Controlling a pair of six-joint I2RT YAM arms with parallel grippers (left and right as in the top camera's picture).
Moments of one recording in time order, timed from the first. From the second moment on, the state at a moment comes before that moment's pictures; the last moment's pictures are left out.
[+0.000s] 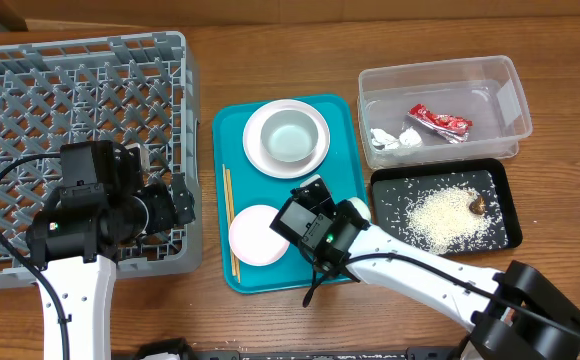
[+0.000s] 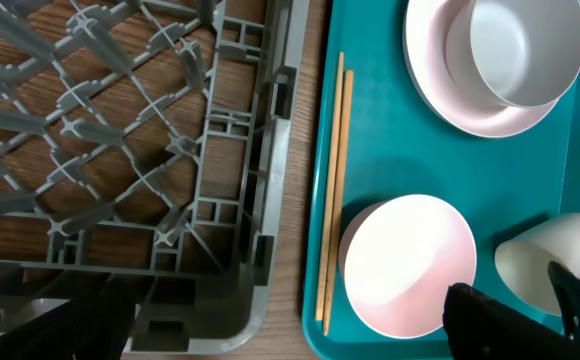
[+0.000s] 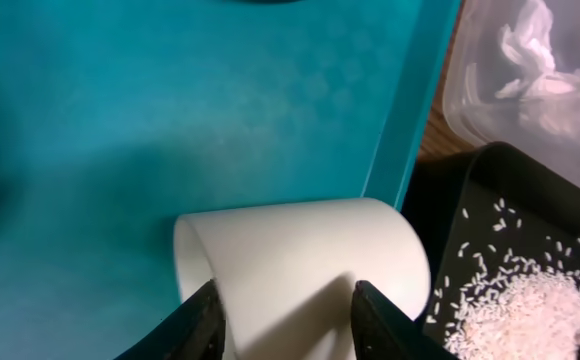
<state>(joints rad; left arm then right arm) 0.15 1.13 1.12 -1.13 0.18 -0.17 0.96 1.67 1.04 -0.73 0.53 0.38</state>
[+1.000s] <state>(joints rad) 0.15 1.13 1.12 -1.13 0.18 -0.17 0.95 1.69 1.06 -0.86 0.63 0.57</state>
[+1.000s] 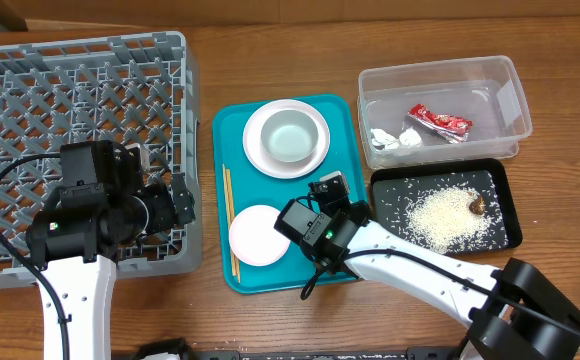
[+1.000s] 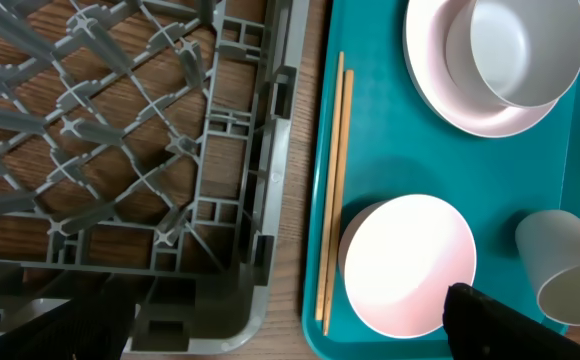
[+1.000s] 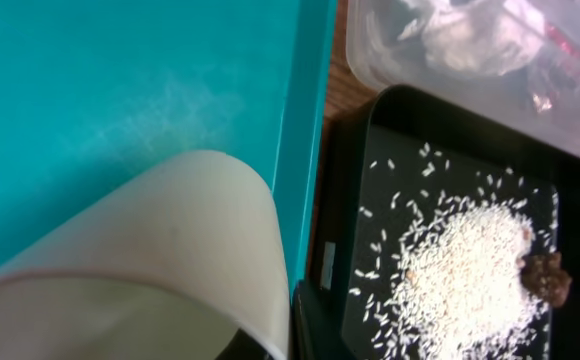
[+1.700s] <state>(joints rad) 0.15 1.13 1.12 -1.07 0.56 0.00 0.46 1.36 1.29 -0.84 -0.25 0.53</state>
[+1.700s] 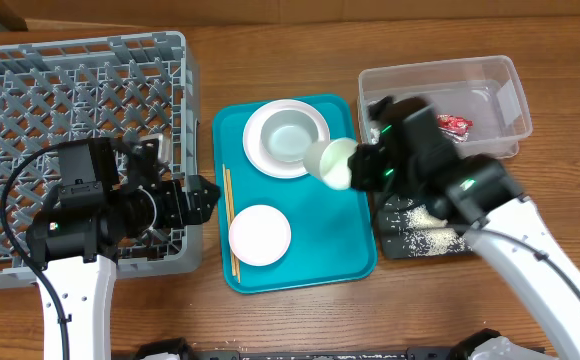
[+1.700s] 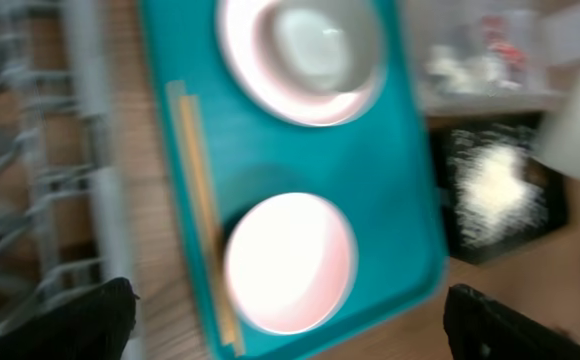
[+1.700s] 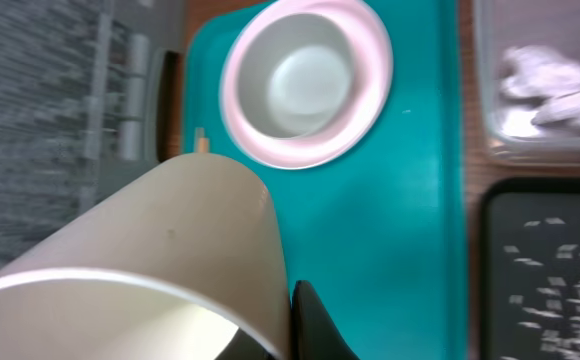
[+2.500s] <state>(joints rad) -0.13 1.13 1.12 -0.57 1.11 0.04 0.22 1.47 1.29 -0.68 -1.40 0.45</state>
